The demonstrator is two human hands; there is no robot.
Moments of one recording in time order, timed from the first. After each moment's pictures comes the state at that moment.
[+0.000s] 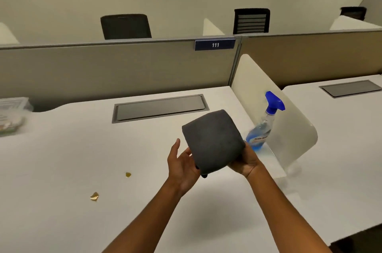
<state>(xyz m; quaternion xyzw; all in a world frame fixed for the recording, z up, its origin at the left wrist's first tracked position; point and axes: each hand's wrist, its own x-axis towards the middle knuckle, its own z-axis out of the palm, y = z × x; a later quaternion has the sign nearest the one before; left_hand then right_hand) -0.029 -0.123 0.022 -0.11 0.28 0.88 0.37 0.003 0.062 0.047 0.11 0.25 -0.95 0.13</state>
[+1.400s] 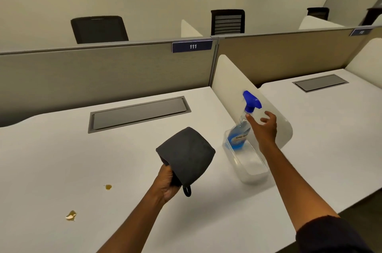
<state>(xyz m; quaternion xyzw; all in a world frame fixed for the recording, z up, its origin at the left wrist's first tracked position) -0.030 -0.117 0.005 -0.09 0.40 0.84 0.35 -0.029 0.201 0.052 0.43 0.72 -0.48 -0.25</state>
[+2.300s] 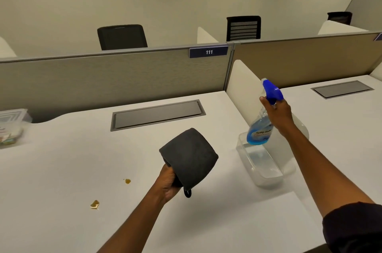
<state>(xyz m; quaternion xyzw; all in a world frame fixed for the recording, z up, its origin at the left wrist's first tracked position) -0.024 -0.161 0.021 -0.05 0.46 0.83 0.31 -0.047 0.191 0.125 0.27 0.82 -0.45 -0.24</state>
